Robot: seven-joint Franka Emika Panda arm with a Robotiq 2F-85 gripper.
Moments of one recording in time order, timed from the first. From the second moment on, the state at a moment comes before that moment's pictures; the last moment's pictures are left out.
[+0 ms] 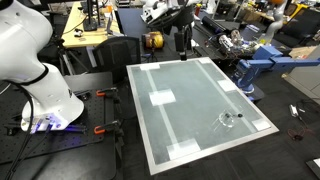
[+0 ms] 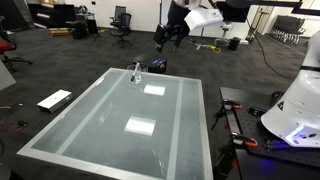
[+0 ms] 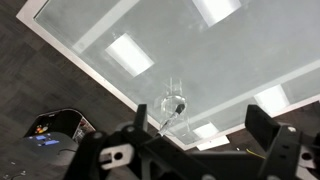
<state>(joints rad) -0.19 -0.24 0.19 -2.44 -0.34 2.47 0.87</state>
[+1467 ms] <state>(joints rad) -0.07 0.24 -0.10 -2.11 -1.09 2.52 1.76</state>
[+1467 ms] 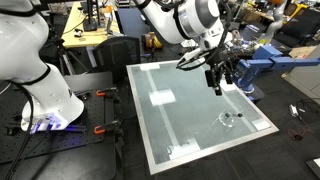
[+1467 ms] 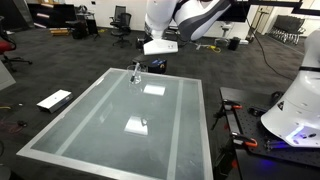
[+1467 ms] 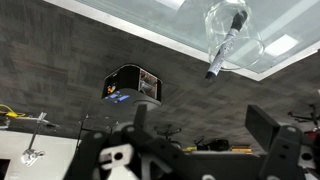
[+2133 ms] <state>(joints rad) -0.01 0.43 -0.10 -1.95 -1.13 2.27 2.08</state>
